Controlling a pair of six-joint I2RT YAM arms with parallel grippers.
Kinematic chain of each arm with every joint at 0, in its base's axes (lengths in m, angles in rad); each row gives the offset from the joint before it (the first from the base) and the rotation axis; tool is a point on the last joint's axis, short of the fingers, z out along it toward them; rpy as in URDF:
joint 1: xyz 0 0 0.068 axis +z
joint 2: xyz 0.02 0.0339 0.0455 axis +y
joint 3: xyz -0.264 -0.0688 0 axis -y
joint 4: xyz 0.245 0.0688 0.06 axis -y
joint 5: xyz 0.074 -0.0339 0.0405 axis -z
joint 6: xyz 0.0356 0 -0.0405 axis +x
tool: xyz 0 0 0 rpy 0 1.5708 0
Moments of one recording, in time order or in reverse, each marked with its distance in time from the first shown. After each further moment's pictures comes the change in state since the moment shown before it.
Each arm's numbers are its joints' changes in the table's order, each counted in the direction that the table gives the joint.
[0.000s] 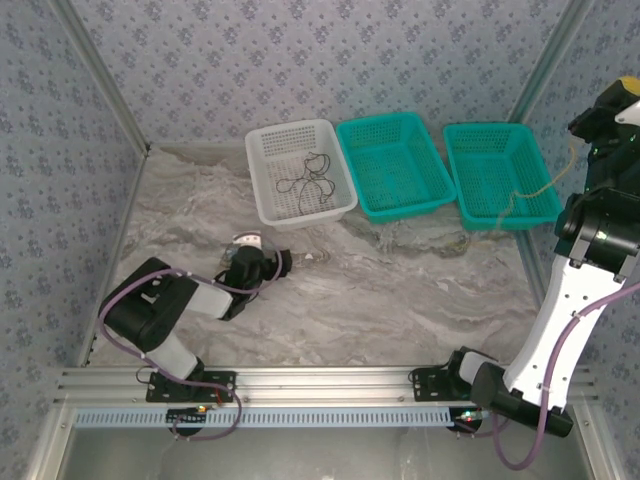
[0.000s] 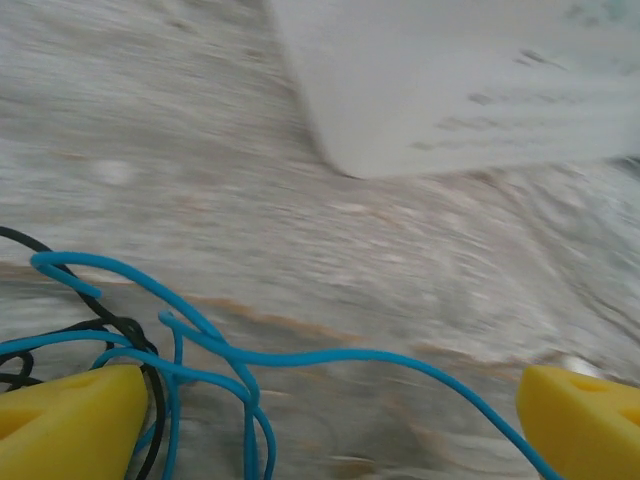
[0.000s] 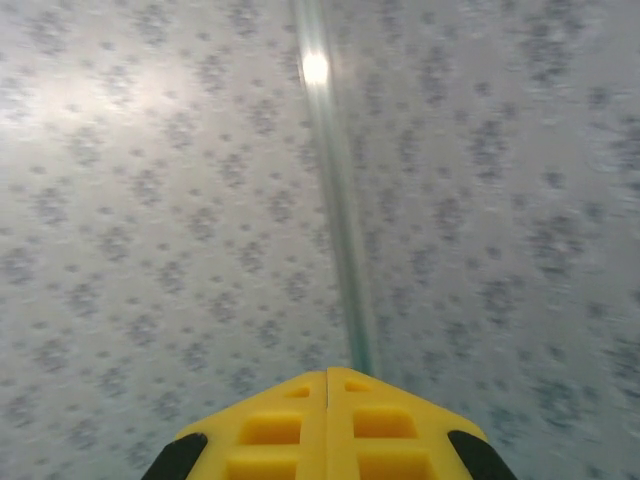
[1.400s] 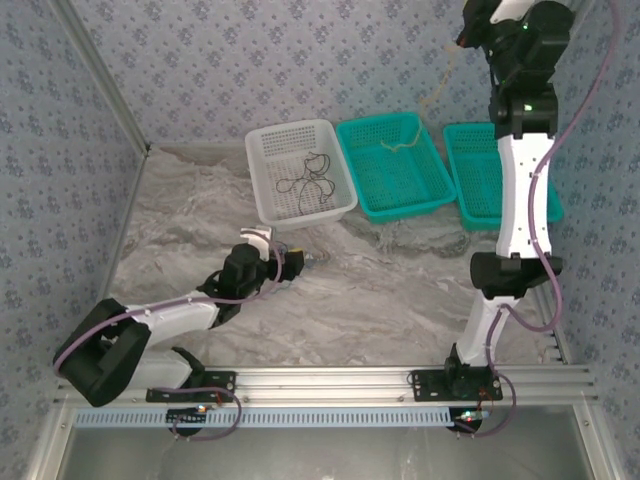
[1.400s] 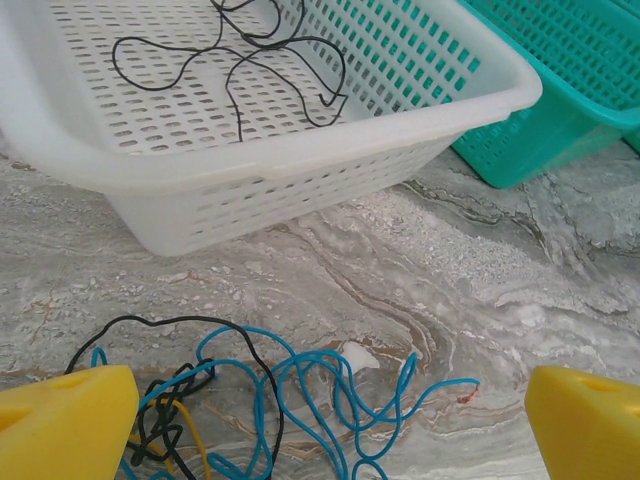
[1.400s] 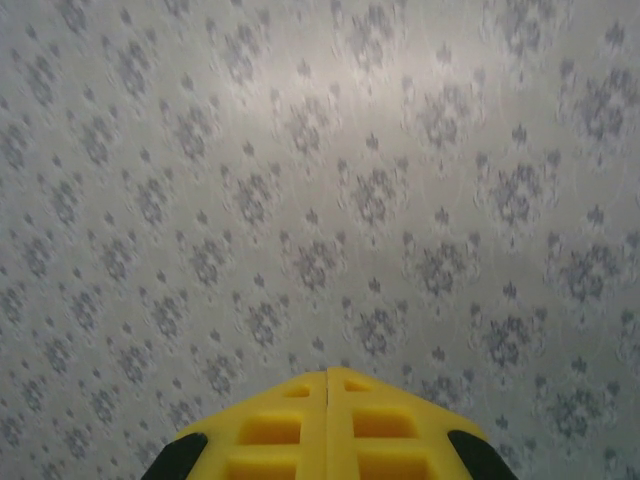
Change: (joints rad) left arm -0.074 -0.349 0.010 -0.220 0.083 0.125; right arm 0.433 0.788 0.731 0.073 -0.131 -0.094
